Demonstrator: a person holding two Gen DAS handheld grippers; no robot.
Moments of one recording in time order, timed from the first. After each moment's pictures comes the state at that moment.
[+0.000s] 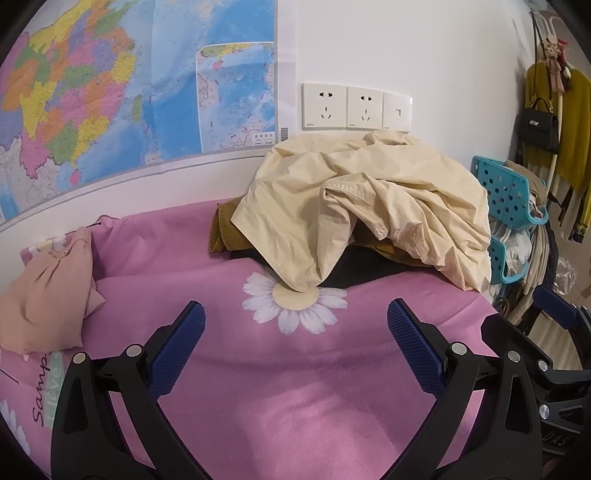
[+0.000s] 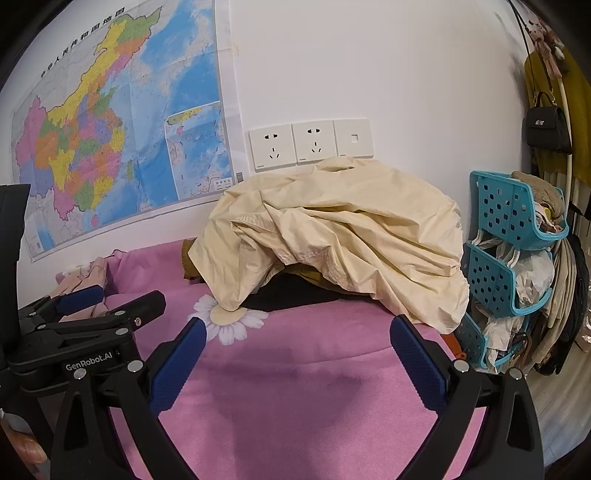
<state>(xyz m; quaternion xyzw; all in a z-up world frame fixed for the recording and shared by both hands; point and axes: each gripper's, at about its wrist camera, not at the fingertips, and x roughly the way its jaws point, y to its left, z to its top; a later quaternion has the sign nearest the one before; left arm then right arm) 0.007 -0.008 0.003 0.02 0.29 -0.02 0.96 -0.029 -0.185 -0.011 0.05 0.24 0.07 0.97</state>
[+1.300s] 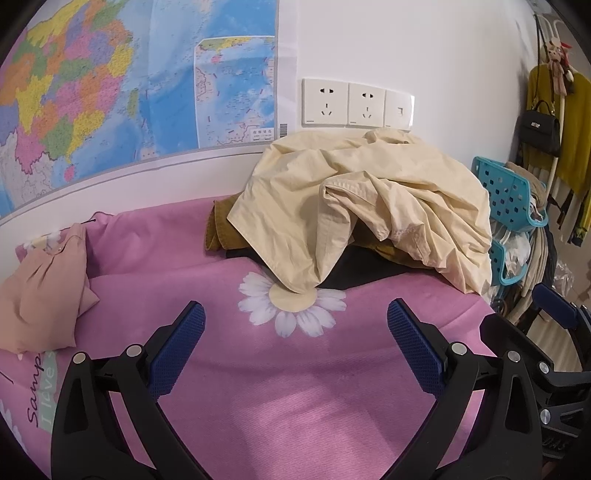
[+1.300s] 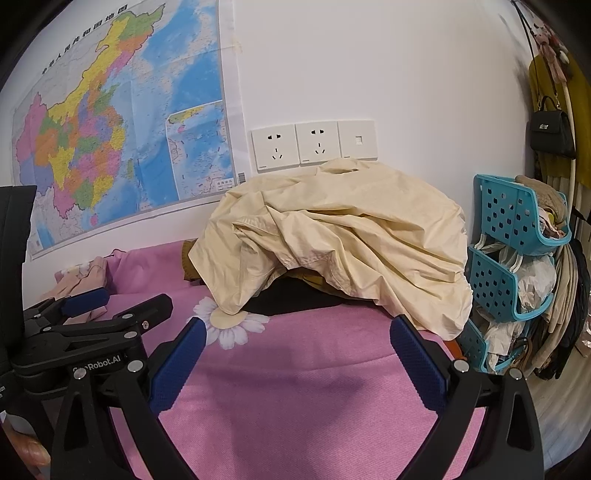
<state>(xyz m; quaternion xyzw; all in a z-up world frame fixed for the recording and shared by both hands) 0.017 -0.007 -0.001 0.01 0.29 -0.03 0.96 -0.021 -0.181 -0.012 0.05 0.23 0.07 0.97</state>
